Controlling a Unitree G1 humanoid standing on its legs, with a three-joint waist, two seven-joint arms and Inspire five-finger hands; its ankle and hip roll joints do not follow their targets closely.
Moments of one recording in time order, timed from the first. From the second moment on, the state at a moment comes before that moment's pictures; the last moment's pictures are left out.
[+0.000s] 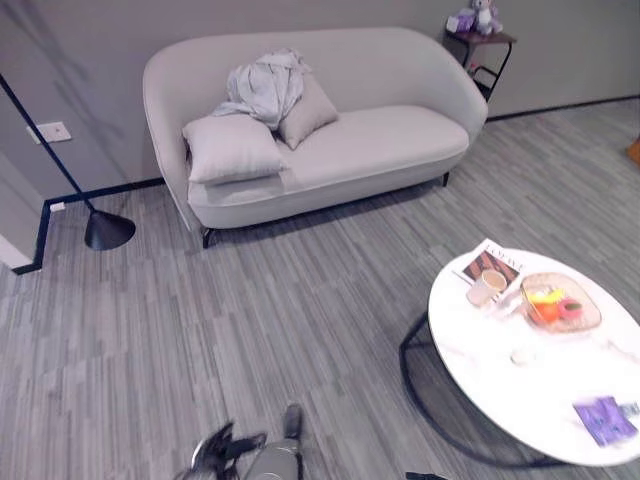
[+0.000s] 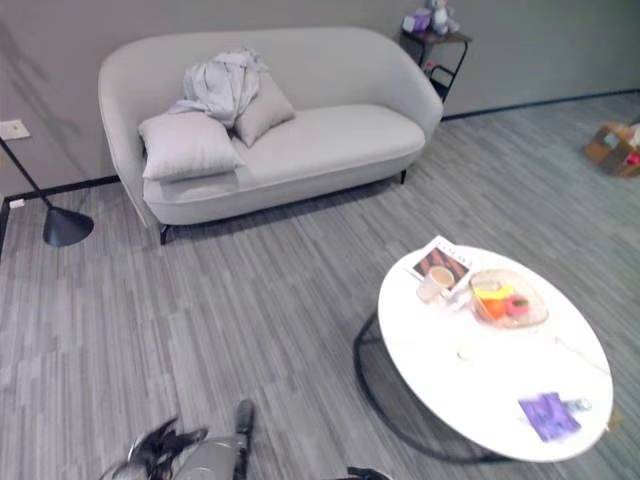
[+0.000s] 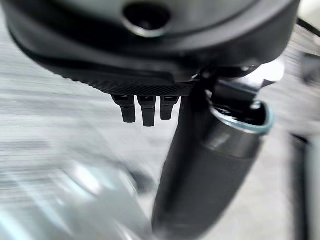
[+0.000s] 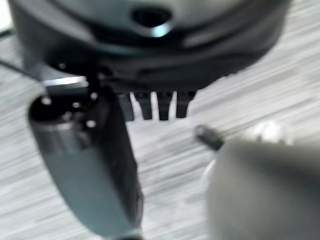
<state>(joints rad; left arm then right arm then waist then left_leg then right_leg) -0.05 0.21 0.04 1.42 -0.54 -0.14 0.04 -0.10 -0.10 0.34 1.39 0.34 -0.01 0.06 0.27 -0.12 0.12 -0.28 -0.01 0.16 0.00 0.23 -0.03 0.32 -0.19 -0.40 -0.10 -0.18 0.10</state>
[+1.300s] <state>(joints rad) -0.07 0.23 0.00 1.32 -0.51 -0.17 0.06 -0.13 -0.19 0.32 1.28 0.34 -0.05 0.04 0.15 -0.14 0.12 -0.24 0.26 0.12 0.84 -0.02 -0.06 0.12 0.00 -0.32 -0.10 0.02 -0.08</state>
